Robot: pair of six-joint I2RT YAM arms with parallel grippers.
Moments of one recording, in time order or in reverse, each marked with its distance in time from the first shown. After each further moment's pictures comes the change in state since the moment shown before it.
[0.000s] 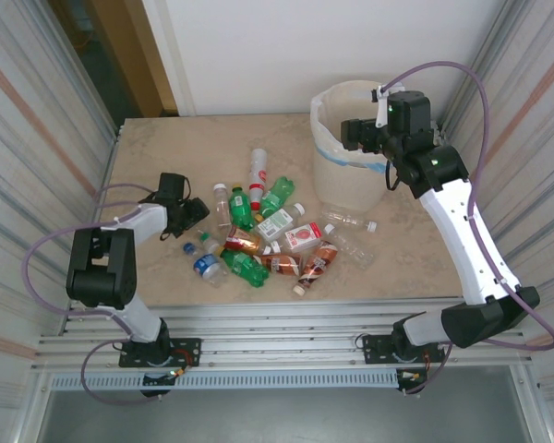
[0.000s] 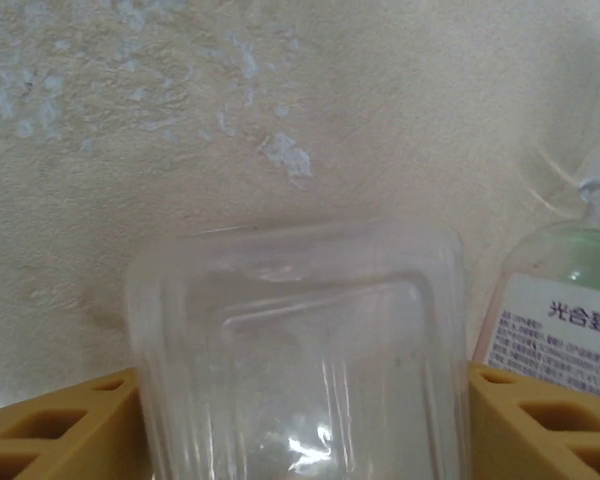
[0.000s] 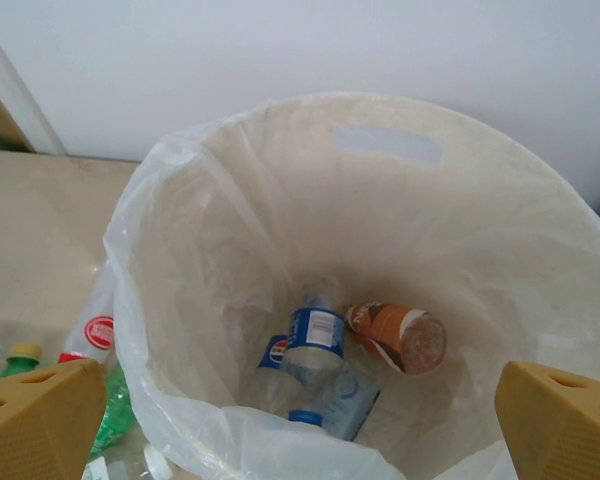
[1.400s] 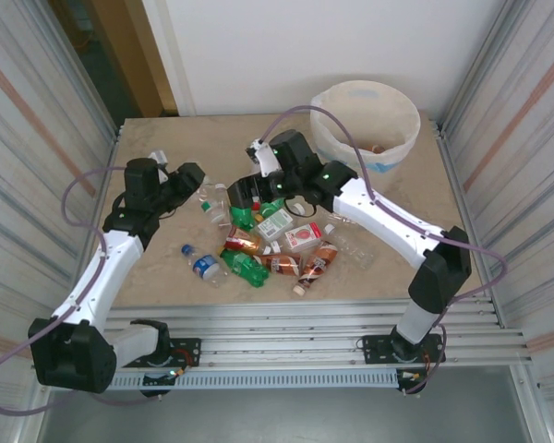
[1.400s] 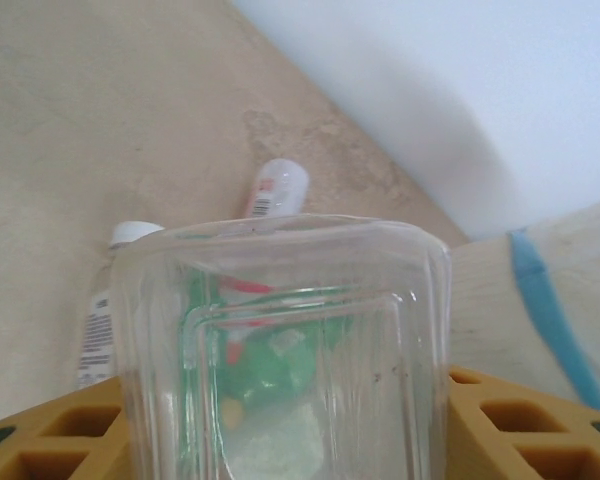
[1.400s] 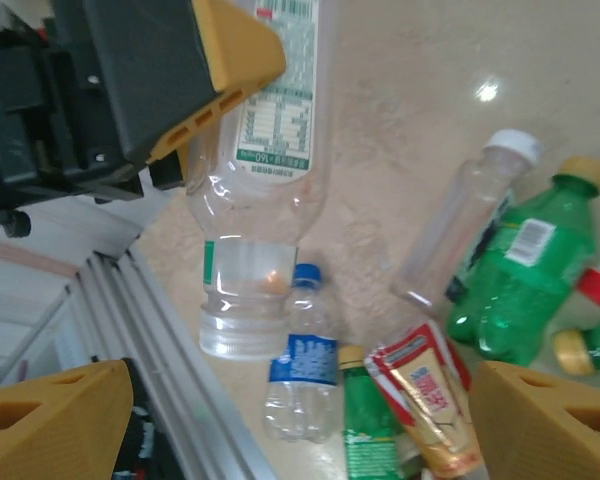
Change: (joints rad) left arm -0.044 -0.512 0.021 0.069 0.192 -0.146; right arm 0.445 0.317 -0.050 0.201 -0.569 0.291
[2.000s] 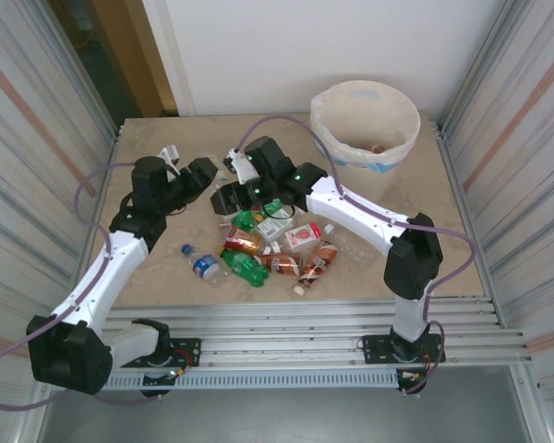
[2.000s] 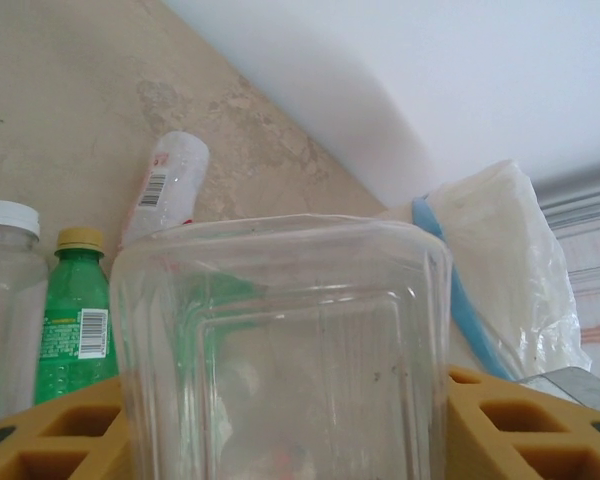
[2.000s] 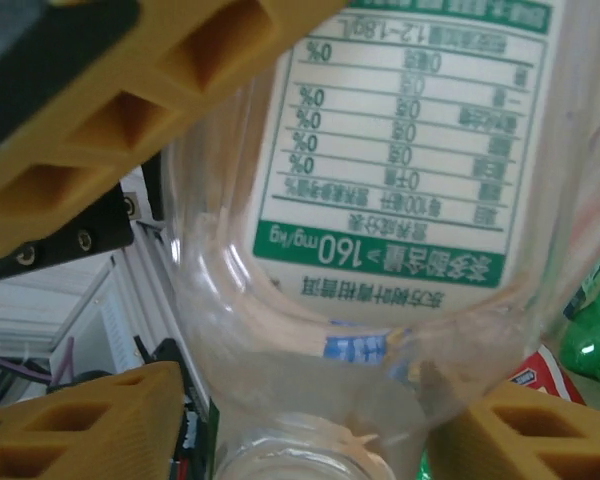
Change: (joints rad) left arm -0.083 0.006 0.000 0.106 0.055 -0.077; right arm 0.056 0.171 0.106 0.017 -0.084 0.044
